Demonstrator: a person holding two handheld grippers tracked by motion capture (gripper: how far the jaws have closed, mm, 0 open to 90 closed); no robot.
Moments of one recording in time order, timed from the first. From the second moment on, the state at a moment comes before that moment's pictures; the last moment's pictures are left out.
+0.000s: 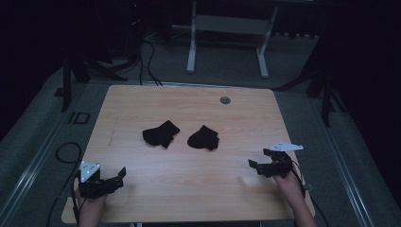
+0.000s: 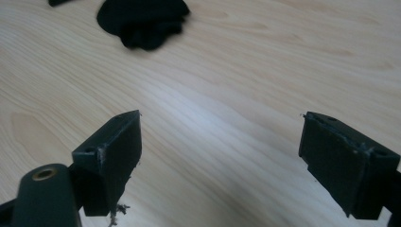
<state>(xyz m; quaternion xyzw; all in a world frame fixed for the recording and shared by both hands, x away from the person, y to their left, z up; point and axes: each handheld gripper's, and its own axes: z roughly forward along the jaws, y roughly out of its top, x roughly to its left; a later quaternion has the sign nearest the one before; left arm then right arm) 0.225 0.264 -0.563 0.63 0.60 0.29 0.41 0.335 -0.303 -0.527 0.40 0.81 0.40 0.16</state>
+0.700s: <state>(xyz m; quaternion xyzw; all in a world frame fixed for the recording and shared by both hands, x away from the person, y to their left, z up) 0.222 0.263 -0.562 0.64 0.58 0.28 0.41 0.380 -0.195 -0.527 0.34 0.84 0.40 0.12</state>
